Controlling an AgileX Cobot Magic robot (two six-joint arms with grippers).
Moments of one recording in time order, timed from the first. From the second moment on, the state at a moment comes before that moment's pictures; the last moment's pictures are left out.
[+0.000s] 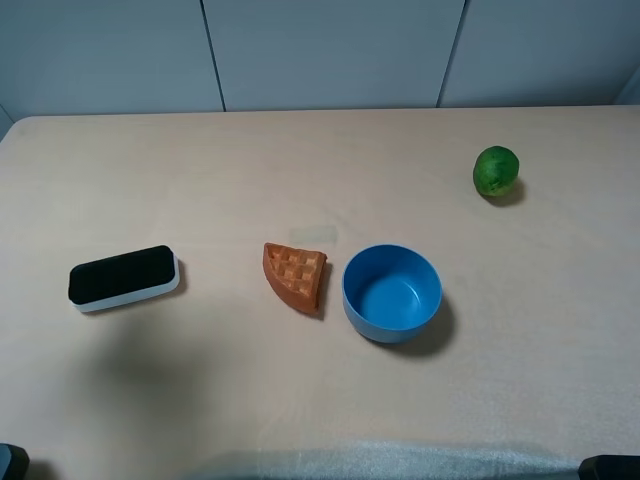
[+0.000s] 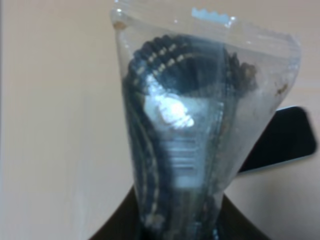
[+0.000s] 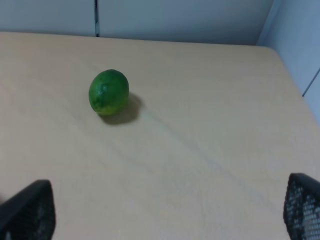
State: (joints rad) left arm -0.02 0.96 -0.85 0.14 0.96 -0.07; right arm 0.05 -0.01 -0.49 -0.06 1.03 -0.05
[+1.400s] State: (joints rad) left arm 0.07 1.22 -0.66 0.16 0.72 -0.12; right arm 0.05 -0.01 -0.49 -0.06 1.03 -0.05
